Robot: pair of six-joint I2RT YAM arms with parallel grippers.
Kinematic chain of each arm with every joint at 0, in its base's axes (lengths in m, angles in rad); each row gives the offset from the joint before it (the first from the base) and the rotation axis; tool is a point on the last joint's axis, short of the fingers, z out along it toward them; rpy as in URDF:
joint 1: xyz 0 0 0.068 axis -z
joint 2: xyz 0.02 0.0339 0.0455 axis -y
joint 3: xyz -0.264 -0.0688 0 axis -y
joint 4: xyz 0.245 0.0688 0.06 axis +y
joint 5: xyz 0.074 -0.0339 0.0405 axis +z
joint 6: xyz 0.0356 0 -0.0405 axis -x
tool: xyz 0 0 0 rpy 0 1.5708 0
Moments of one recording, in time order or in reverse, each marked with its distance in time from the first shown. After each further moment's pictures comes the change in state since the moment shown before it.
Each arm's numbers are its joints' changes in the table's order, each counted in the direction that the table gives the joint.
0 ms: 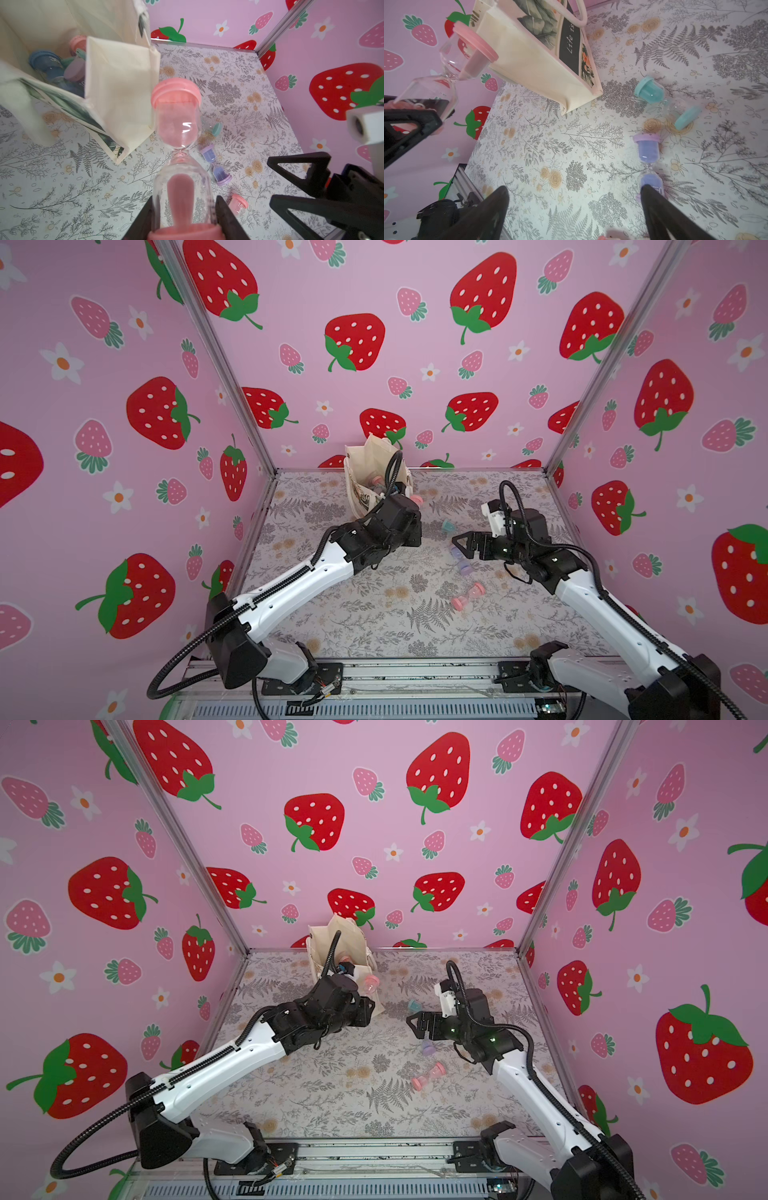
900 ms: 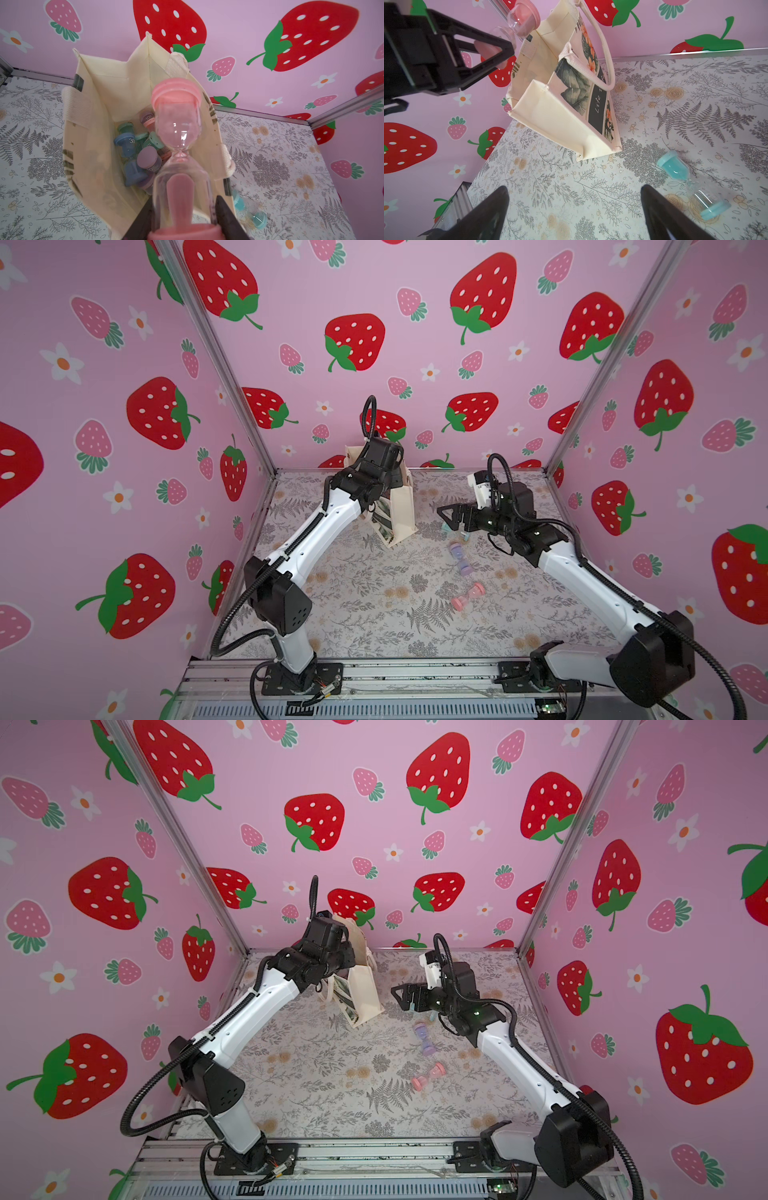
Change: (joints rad) left arm -0.294 -0.396 0.526 0.119 0.073 -0.073; right arm -0.027 -0.215 0.205 -0.172 0.004 0.035
